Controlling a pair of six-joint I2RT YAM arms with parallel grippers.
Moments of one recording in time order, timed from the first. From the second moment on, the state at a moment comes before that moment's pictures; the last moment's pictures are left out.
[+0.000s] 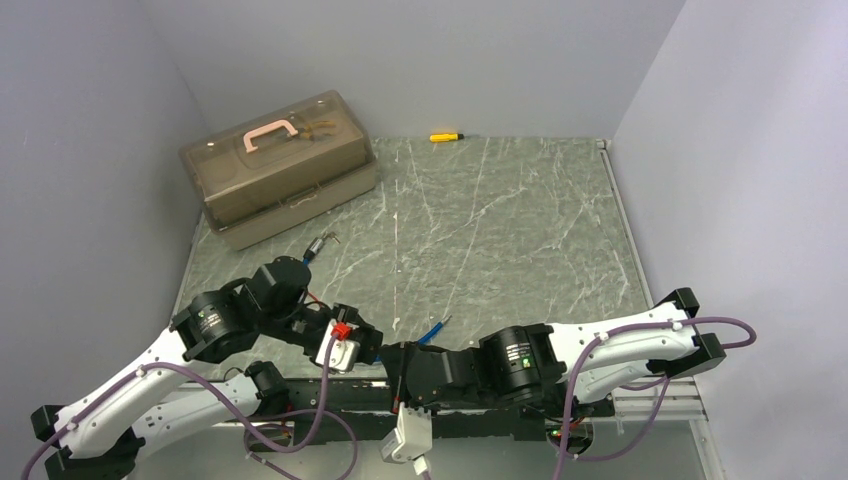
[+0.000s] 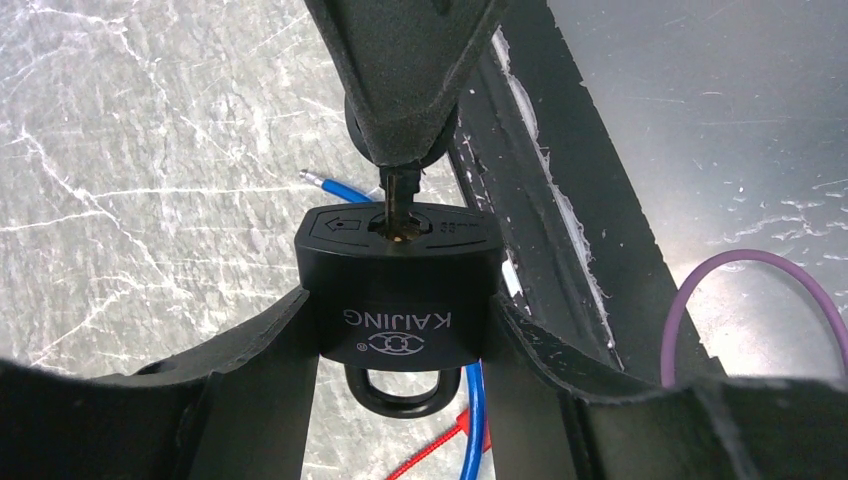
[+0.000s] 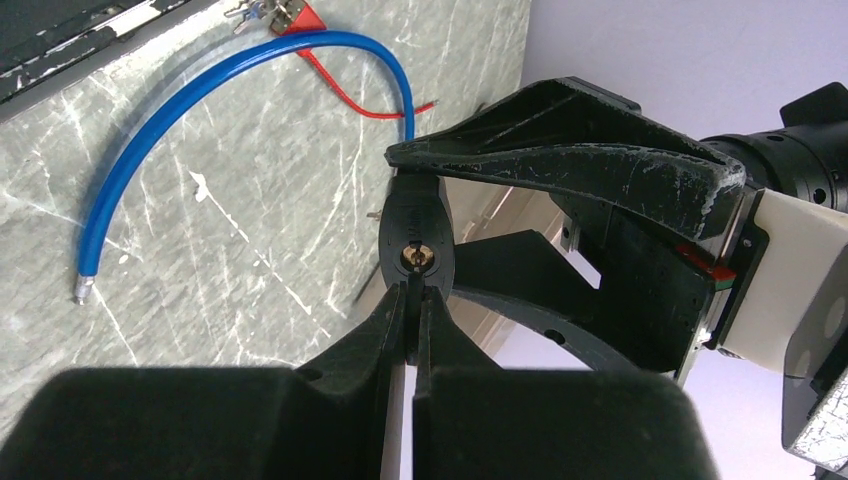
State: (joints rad) left arm -0.91 0.70 0.96 -0.95 0.65 0.83; right arm 1.75 1.28 1.31 -0.76 0.28 -1.39
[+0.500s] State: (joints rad) left arm -0.96 0.75 0.96 -0.97 0.56 0.80; right arm 1.71 1.28 1.25 -0.70 0.24 -1.35
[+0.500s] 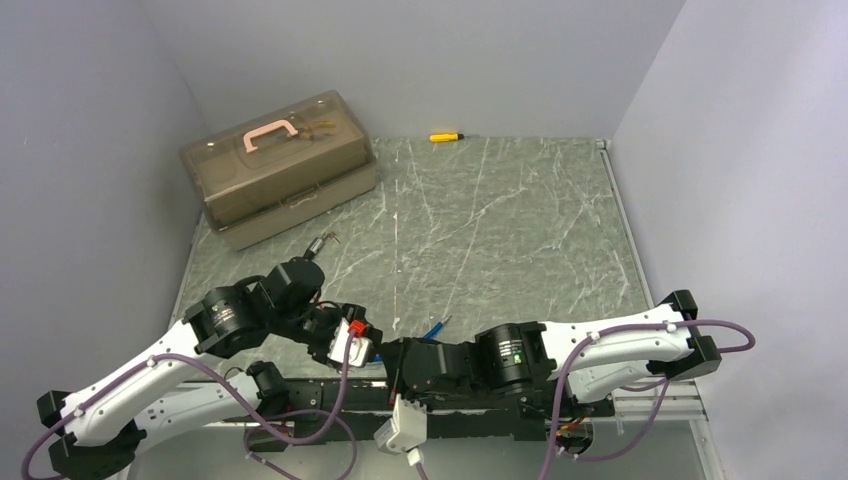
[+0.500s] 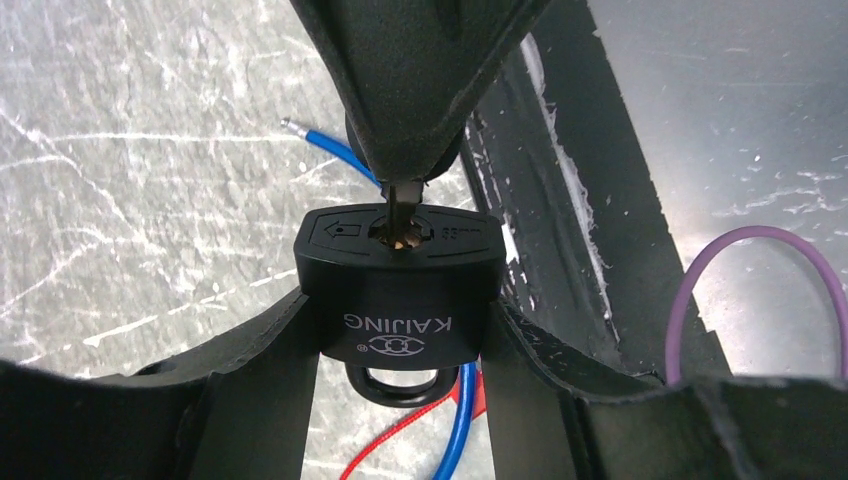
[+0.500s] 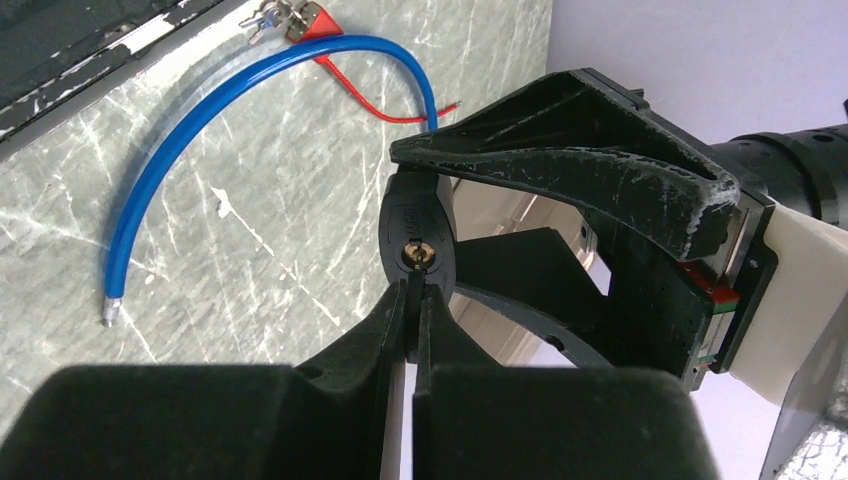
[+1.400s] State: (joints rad) left arm -0.97 0.62 0.97 -0.52 0.23 0.59; right arm 1.62 1.23 1.25 -0.49 0.20 -1.01
